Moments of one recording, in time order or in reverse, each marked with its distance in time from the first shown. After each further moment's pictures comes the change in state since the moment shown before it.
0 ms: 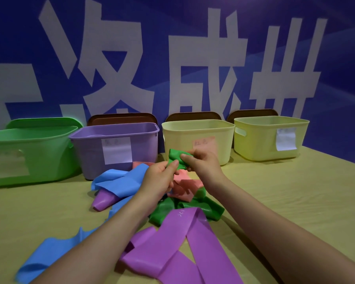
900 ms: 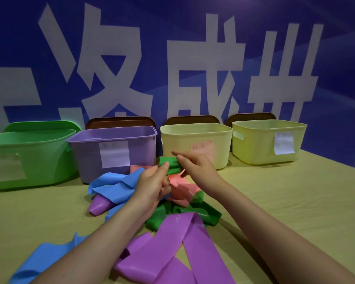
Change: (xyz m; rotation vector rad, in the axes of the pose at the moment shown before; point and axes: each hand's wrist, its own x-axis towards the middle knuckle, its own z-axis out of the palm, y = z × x) left_hand 0.004 -0.004 0.000 -0.422 0.005 -0.083; right_hand -0.006 -0.011 -0.005 -0.224 -0.202 -0.179
